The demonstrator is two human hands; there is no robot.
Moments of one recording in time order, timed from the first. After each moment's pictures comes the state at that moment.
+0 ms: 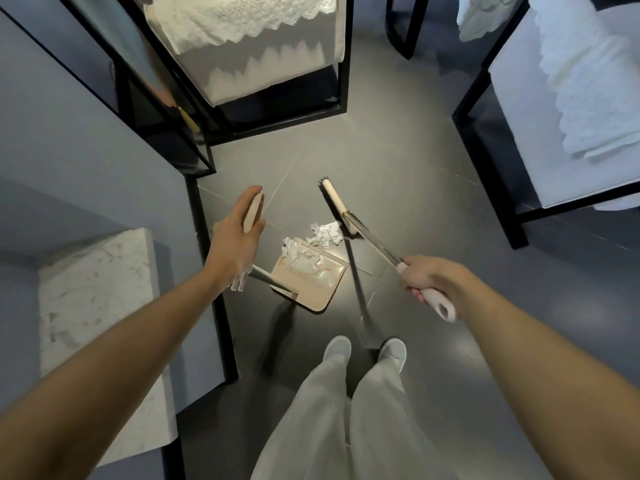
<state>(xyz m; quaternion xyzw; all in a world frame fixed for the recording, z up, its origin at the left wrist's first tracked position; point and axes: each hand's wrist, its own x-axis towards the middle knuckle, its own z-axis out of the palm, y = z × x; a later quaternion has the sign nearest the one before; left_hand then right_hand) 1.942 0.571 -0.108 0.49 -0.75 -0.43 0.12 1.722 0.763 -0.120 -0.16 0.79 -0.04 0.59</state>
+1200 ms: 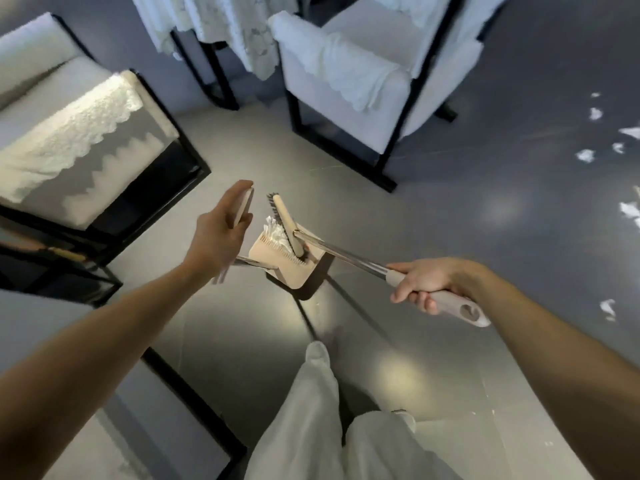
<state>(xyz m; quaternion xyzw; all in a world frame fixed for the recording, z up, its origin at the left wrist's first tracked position) 1.862 0.703 -0.021 0.21 -0.91 -0.36 0.03 1.766 1.003 -0.055 0.06 0.69 -0.31 0.65</state>
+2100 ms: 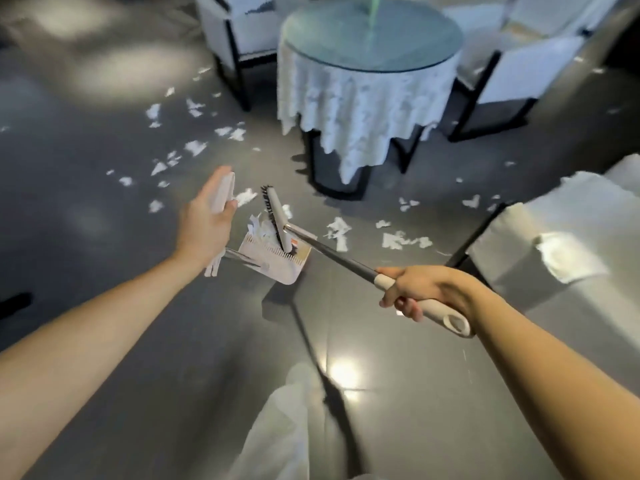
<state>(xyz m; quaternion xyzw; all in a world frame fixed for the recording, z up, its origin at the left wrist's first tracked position) 1.747 1.461 0.027 -0.40 -0.79 -0.45 -0.11 2.037 1.592 0.014 0.49 0.54 -0.65 0.20</state>
